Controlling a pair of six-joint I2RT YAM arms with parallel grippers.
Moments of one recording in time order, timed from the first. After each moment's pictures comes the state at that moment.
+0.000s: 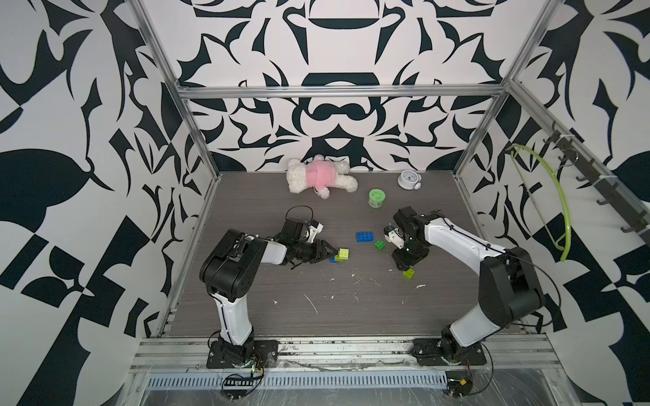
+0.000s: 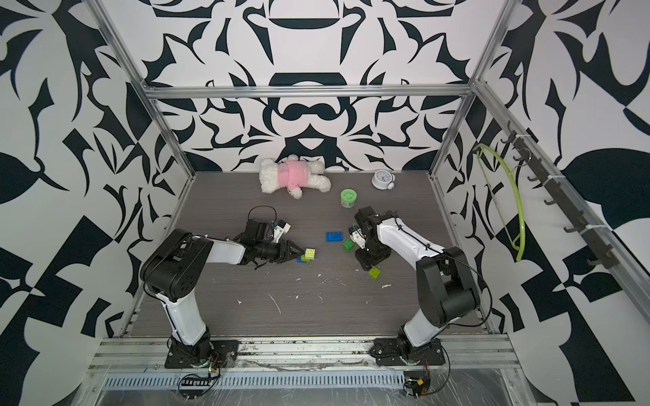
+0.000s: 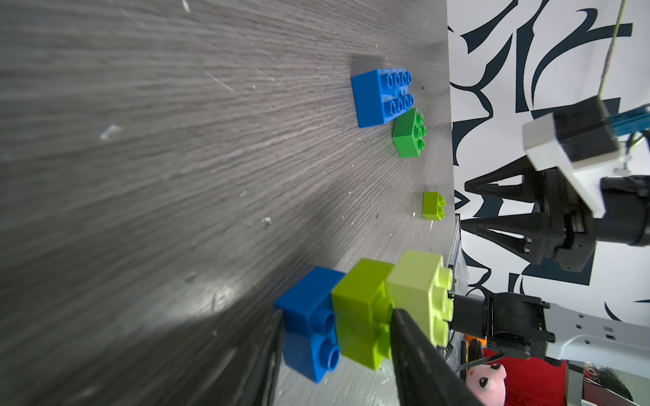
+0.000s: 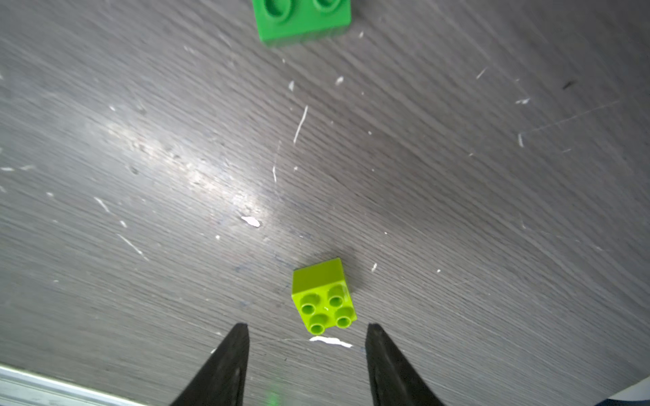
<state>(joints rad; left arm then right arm) -0.43 1.88 0.77 0.25 0.81 -0.58 0.35 1.61 1.08 -1.03 0.02 -0.21</state>
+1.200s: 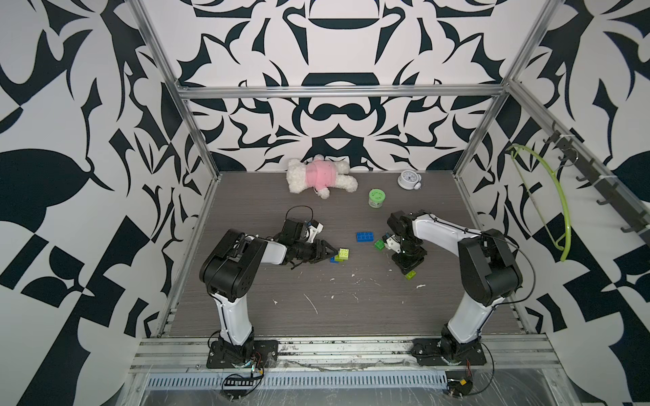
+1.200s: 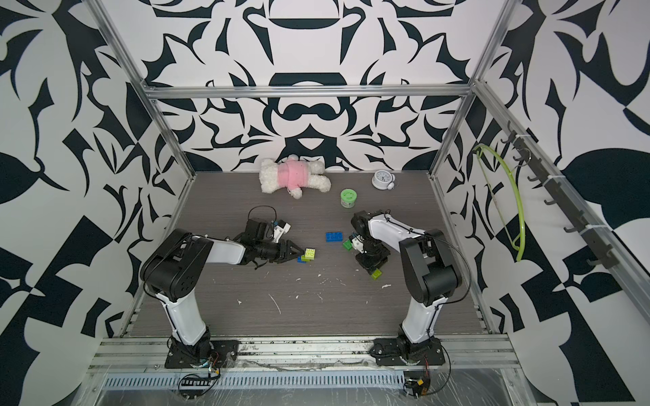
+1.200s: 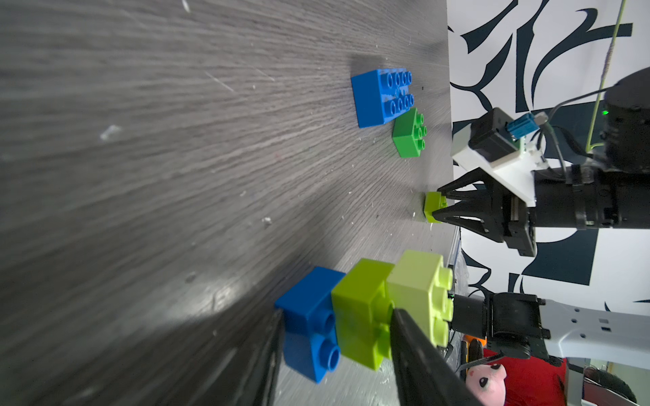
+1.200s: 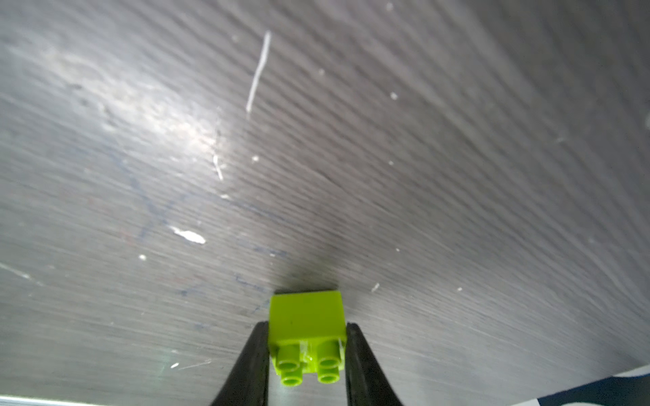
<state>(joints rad) -0.43 1.88 0.77 0.25 0.81 -0.58 0.35 1.77 1.13 -1.10 0.08 -0.20</state>
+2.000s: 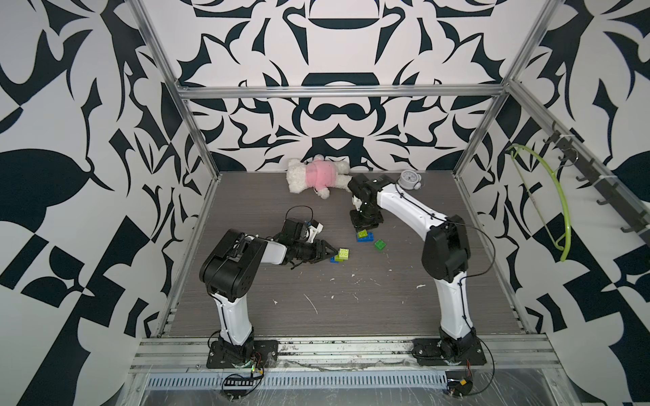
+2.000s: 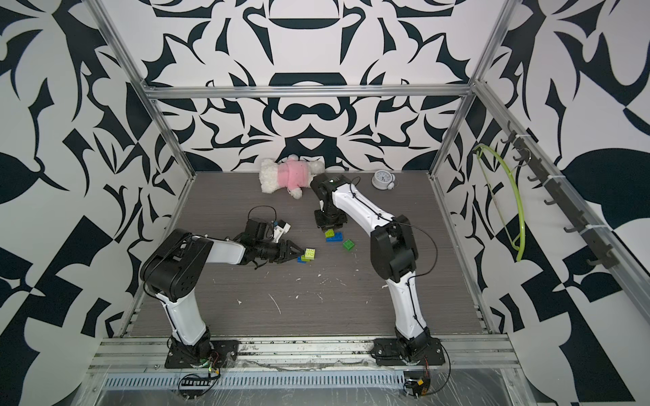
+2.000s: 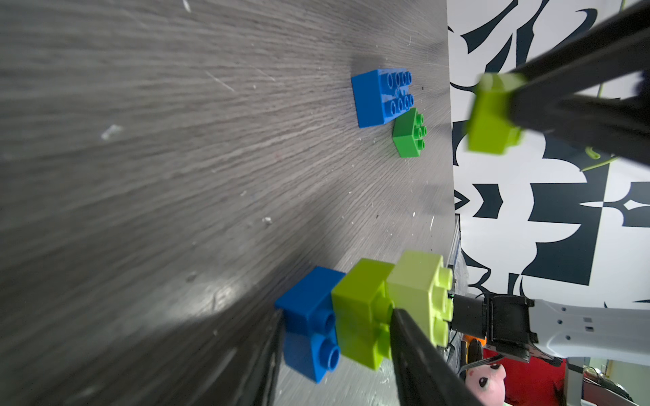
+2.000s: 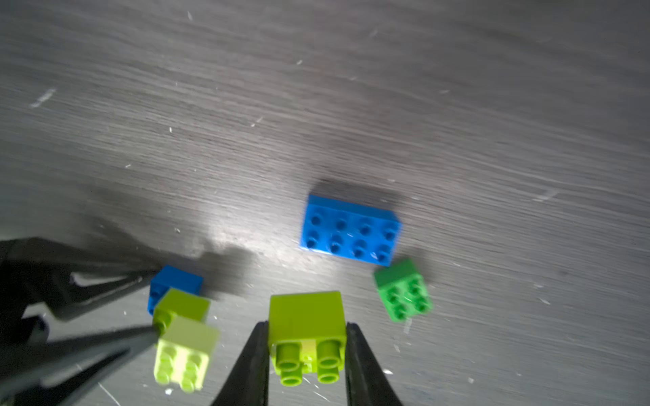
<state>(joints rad) -0.43 1.88 0.77 0.25 0.82 -0.58 0.56 2.17 1.96 -1.25 -0.02 0.34</state>
